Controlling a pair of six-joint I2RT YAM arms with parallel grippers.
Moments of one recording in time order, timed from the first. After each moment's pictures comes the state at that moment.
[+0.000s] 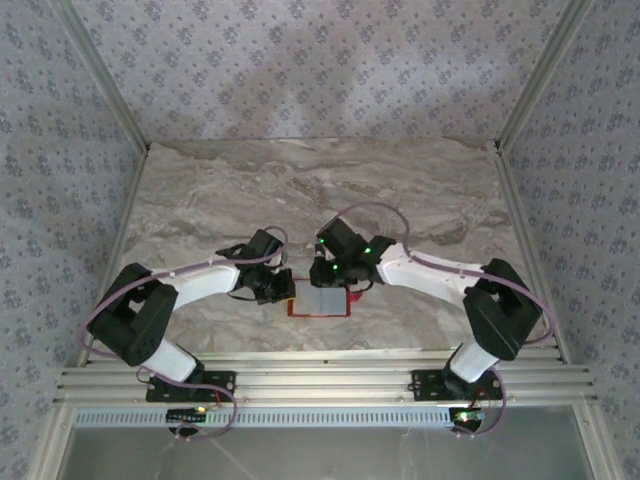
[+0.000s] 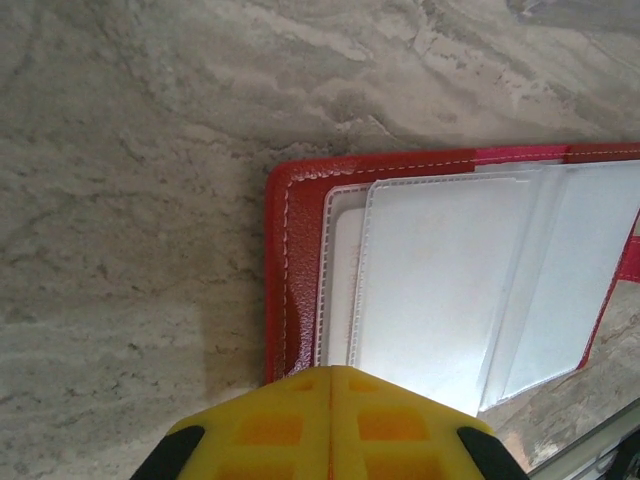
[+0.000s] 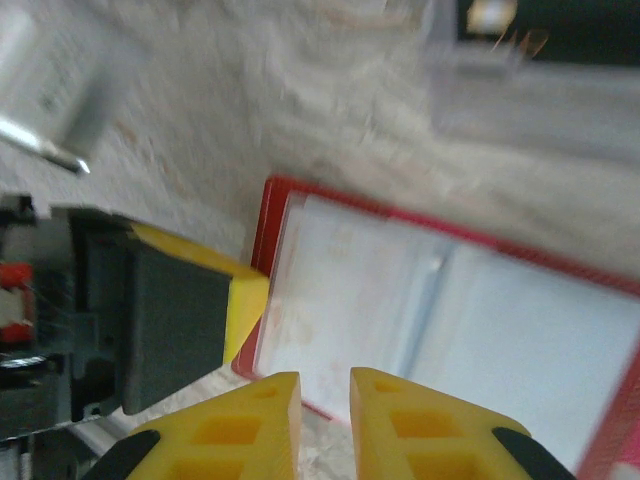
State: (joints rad) left arm -0.63 1.52 0.73 -0.37 0.37 -0.75; right arm 0.87 1.61 1.06 -0.47 -0.18 0.73
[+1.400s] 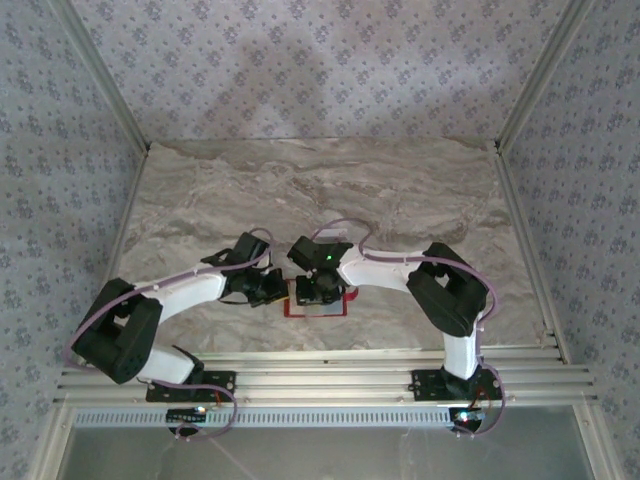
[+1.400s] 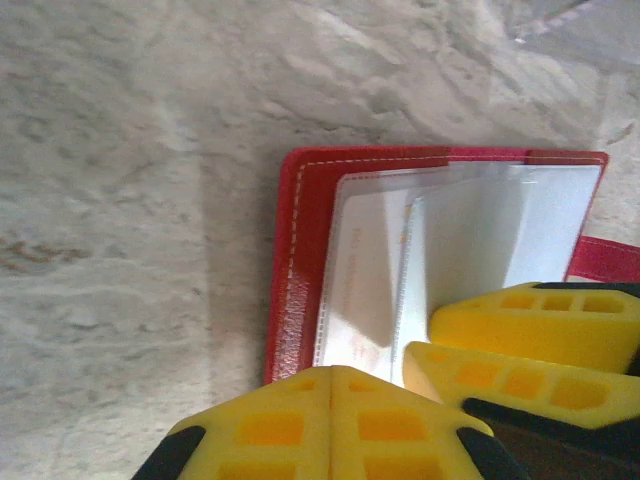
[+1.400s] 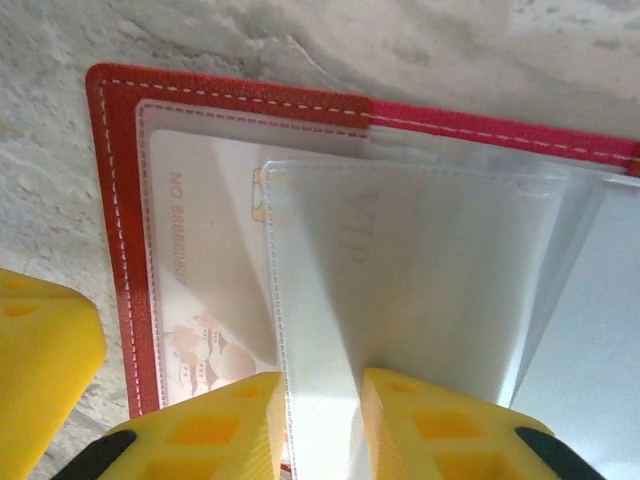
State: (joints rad) left arm -0.57 1.42 0.65 -0.33 0.42 -0.80; right arm 0.97 1.88 1.21 -0.58 -0.15 0.82
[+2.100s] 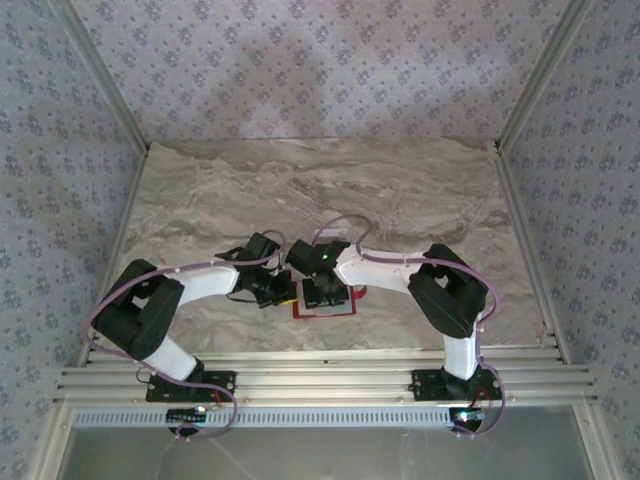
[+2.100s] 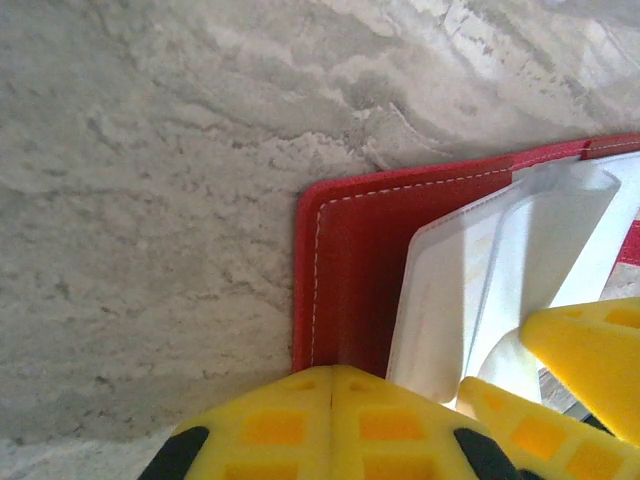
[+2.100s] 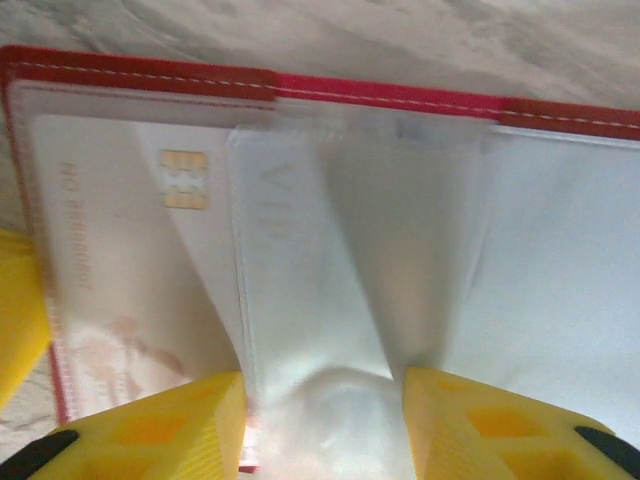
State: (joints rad) left arm -0.60 1.56 0.68 -0.27 0.47 -0.79; right arm 0.99 1.88 1.25 -0.79 0.01 0.80
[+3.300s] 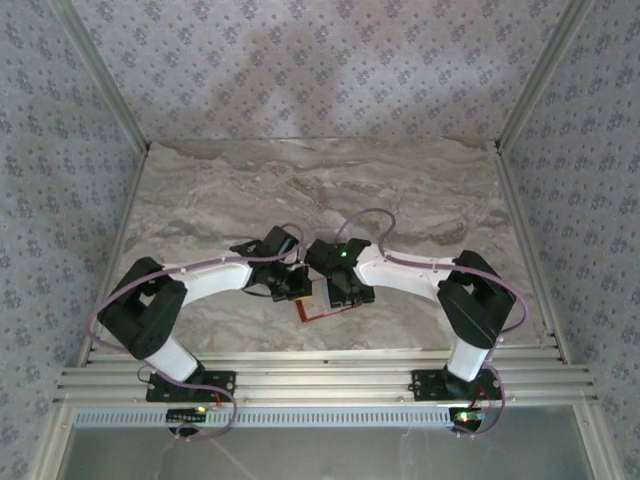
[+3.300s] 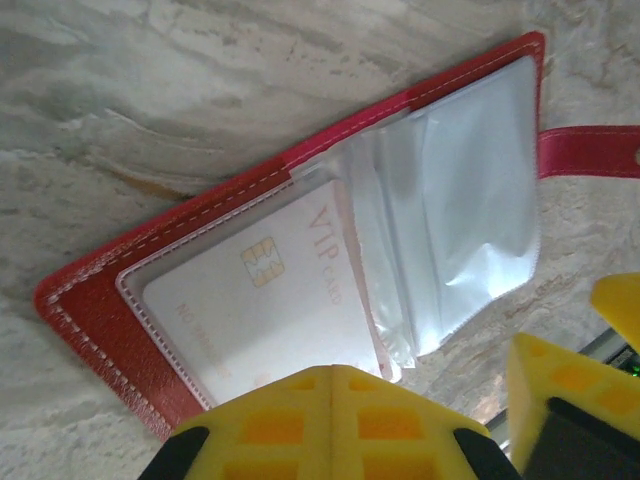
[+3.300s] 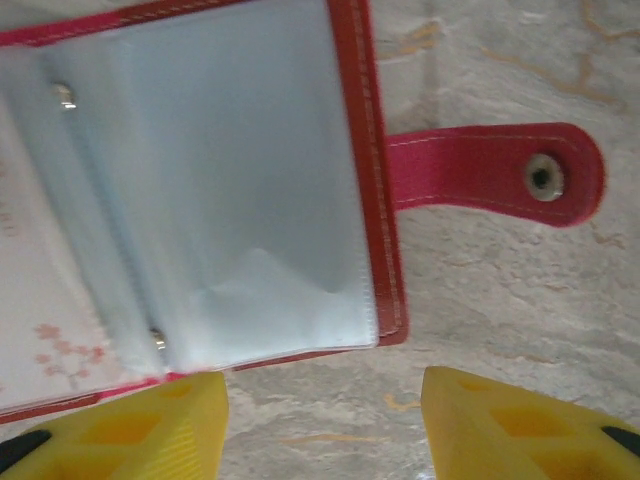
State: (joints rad) left arm -0.71 1.59 0.82 -0.35 0.43 -0.79; right arm 0.95 1.73 1.16 -0.95 0.15 0.80
